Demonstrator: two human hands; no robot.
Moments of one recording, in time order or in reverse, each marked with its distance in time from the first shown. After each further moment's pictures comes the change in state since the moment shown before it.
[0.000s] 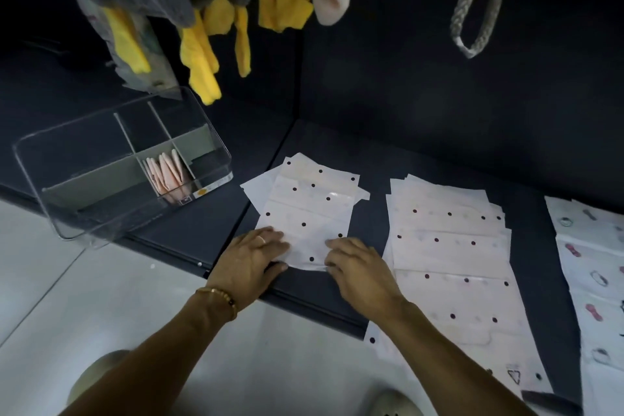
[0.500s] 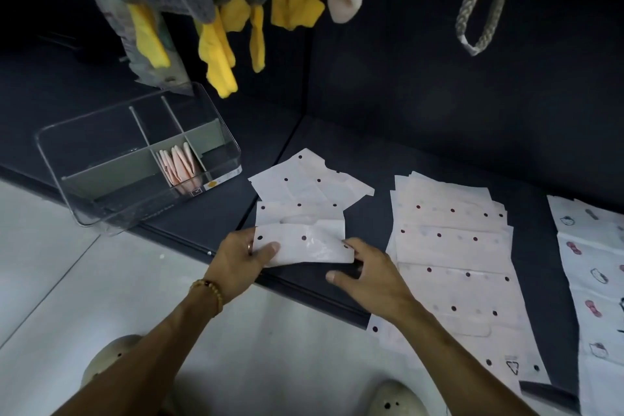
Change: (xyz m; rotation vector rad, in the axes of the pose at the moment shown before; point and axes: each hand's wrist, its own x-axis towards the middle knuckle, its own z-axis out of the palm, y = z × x) left_hand -0.019 0.010 -0.025 -0.747 0.067 -0.446; right_hand -0.021 -0.016 -0.018 0.542 -0.039 0.372
